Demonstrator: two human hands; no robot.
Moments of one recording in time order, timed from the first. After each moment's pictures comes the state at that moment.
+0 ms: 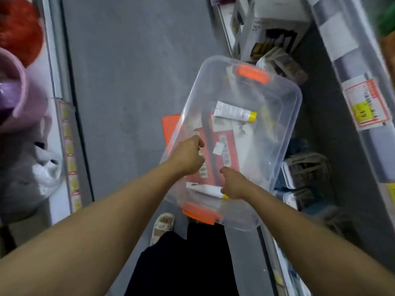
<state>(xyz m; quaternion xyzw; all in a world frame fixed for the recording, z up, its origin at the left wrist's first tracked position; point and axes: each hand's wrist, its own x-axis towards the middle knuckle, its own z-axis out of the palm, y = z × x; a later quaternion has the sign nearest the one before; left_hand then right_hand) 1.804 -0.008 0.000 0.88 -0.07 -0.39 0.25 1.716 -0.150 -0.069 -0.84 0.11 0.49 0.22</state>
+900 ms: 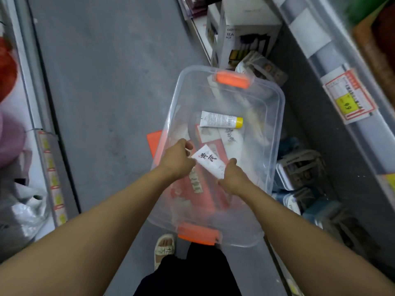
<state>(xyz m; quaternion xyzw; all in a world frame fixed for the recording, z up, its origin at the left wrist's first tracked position) 1.827 -0.022 -0.021 0.86 -0.02 -0.39 0.32 1.742 -0.159 -0.076 -0.82 0.32 0.36 0.29</state>
